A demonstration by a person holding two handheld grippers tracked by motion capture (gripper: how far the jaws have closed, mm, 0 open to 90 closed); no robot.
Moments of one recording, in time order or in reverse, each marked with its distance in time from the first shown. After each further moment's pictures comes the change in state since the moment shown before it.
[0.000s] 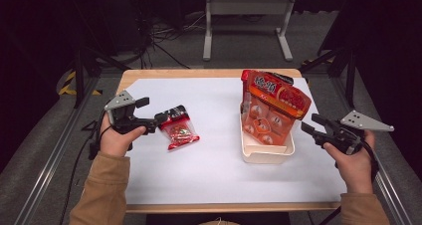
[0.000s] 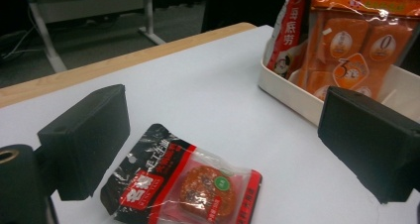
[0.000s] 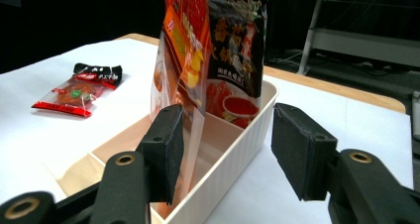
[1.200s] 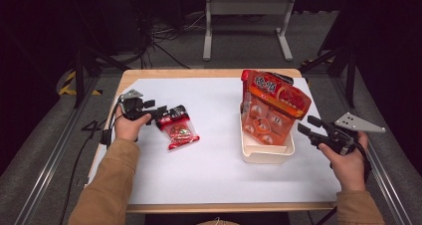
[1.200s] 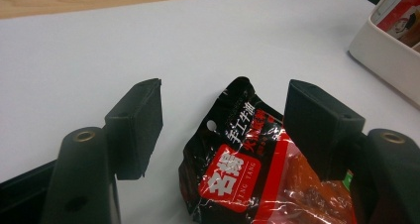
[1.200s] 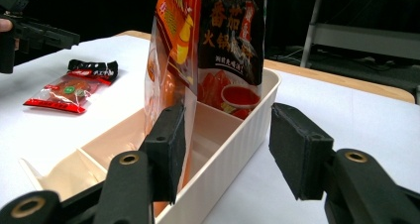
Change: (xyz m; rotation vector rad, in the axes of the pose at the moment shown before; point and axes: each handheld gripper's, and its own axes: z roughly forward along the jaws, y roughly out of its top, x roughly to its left) left arm 0.081 -0.049 0.075 0.145 0.043 -0.155; right arm -0.003 -0.014 0.013 0.002 0.000 0.020
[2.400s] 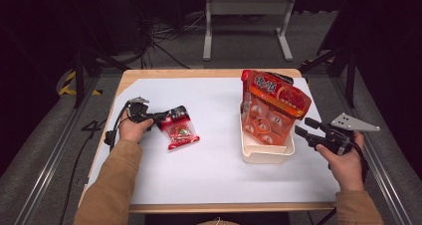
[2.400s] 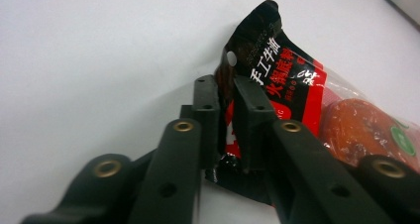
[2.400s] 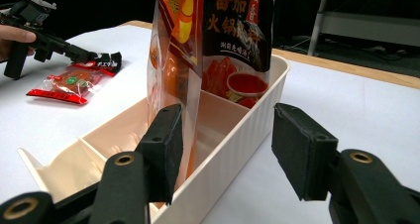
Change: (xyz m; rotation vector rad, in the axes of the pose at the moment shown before) left arm 0.011 -0.021 0.019 0.172 -0.025 -0.046; right arm 0.000 -0.005 0.006 0.035 0.021 0.009
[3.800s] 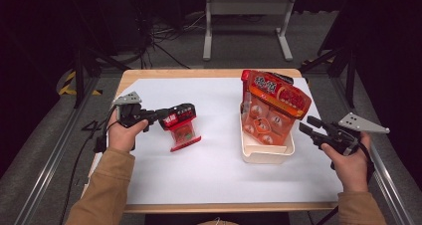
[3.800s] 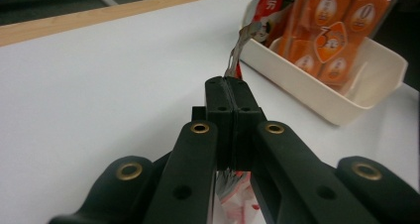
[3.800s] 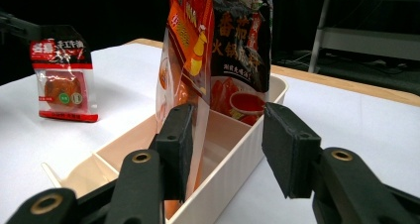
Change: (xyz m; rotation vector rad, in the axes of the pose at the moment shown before) left arm -0.082 0.022 -0.082 -0.174 -0.191 0.185; right arm 0.002 0.007 -0.013 -0.058 0.013 0.009
